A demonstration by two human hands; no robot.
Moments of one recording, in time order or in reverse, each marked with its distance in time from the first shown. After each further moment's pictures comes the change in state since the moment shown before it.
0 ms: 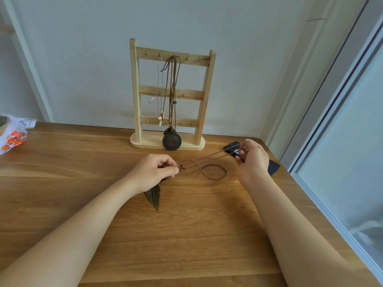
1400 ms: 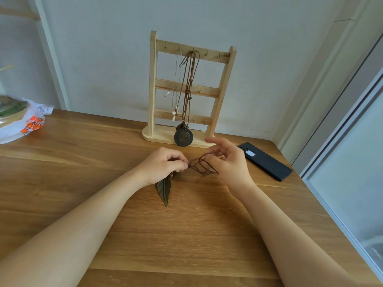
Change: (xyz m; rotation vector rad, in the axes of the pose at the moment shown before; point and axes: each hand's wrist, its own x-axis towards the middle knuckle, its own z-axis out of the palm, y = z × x) left_hand 0.001 -0.001 -0.005 0.004 -0.023 0.025; right_hand -0.045 0.038 0.017 -0.681 -0.694 -0.546
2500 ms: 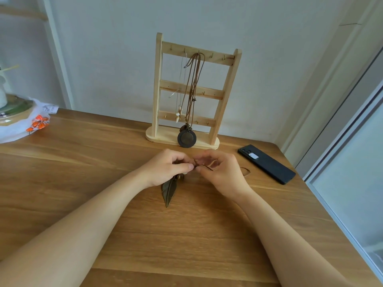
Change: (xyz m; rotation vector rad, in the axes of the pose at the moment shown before) left_hand 0.000 0.001 0.000 -0.013 -0.047 0.063; right_hand -0.005 0.000 0.008 -0.180 -0.169 -0.133
